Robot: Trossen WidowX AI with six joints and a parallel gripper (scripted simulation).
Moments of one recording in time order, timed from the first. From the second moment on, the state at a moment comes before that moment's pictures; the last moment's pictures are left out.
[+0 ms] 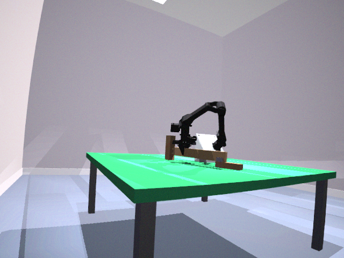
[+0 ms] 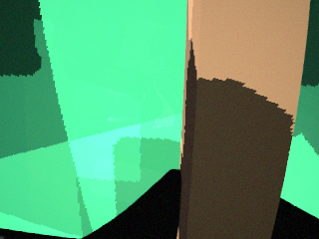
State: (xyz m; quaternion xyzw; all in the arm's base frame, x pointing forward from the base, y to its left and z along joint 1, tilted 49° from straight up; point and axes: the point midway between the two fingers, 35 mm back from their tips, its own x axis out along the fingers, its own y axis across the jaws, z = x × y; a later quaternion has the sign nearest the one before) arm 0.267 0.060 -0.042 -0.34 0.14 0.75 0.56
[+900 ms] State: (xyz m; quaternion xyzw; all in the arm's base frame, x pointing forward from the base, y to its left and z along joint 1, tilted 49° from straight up) arm 0.270 0.055 -0.048 -0.34 0.14 0.75 0.56
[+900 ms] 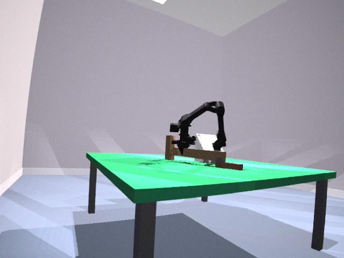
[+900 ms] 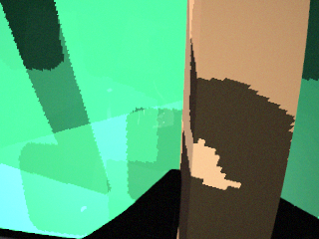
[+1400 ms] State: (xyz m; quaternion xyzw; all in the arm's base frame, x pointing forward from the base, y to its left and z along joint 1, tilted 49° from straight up) arm 0.271 0.053 -0.051 -0.34 0.14 0.75 0.56
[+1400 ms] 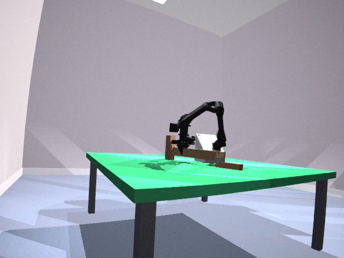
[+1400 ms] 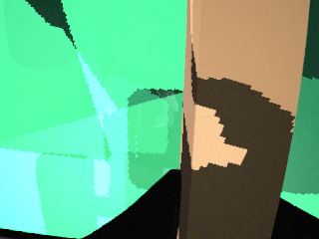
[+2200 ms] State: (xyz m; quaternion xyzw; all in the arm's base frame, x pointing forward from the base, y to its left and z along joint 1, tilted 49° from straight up) arm 0.274 0.049 -0.055 -0.34 0.14 0.75 0.56
